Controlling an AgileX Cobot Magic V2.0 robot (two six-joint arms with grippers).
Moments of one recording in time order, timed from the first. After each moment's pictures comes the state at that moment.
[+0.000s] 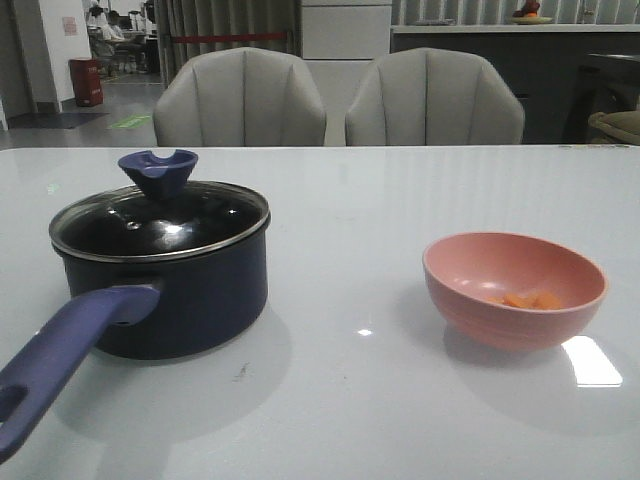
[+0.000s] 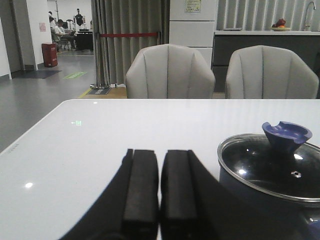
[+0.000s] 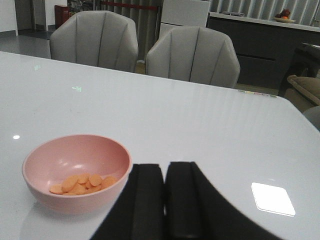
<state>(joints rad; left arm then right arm) -0.05 -0.01 0.01 -0.03 0.04 -0.01 0.13 -0.01 0.03 -0.01 0.07 -0.04</state>
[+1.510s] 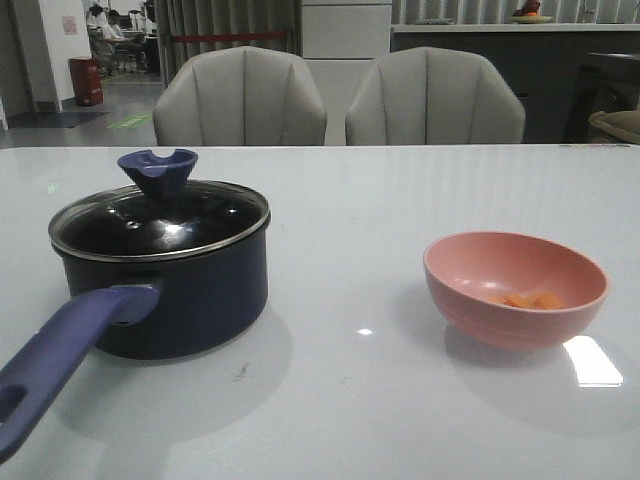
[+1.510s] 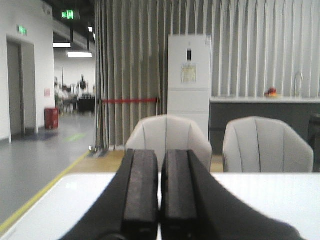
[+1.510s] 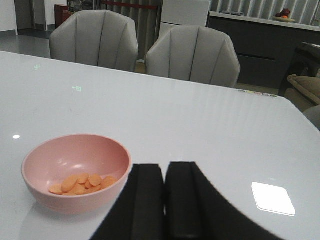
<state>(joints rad) -0.05 0.03 -0.23 -0.03 0.05 -0.01 0.13 -0.01 0.03 -0.01 0.07 -0.04</state>
